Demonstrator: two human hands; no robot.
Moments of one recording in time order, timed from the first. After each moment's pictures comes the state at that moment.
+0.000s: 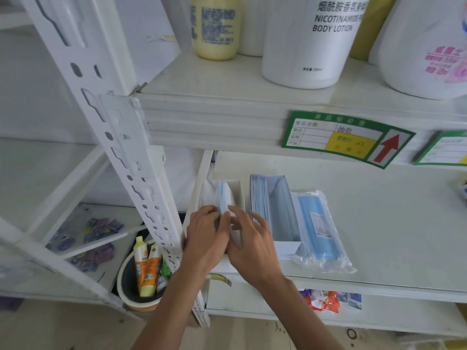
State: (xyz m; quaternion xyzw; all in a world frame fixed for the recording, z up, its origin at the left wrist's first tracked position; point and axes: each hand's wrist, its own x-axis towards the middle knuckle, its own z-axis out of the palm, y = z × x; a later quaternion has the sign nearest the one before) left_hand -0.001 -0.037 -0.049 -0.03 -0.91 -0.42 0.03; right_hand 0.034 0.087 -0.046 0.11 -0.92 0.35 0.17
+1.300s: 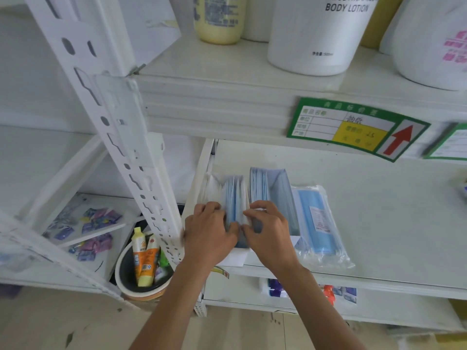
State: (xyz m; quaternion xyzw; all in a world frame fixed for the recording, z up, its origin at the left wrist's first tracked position) left_hand -0.001 -0.030 -0.056 -0.06 -0.98 -0.20 0.03; right_hand 0.022 0.125 -0.058 0.03 -0.91 0.39 0.15
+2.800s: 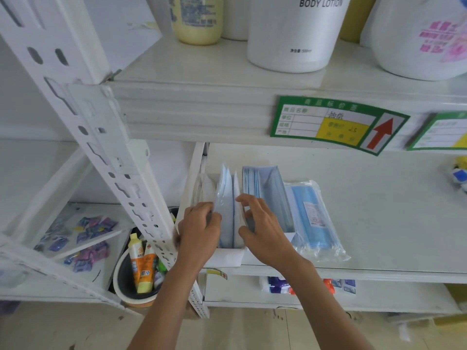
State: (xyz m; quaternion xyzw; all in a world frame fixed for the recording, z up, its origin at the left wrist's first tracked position) left_hand -0.002 -0.037 -0.048 -0.01 -0.88 -0.48 0.03; right_hand 0.021 0.130 -0.048 0.07 -0.90 0.43 0.03
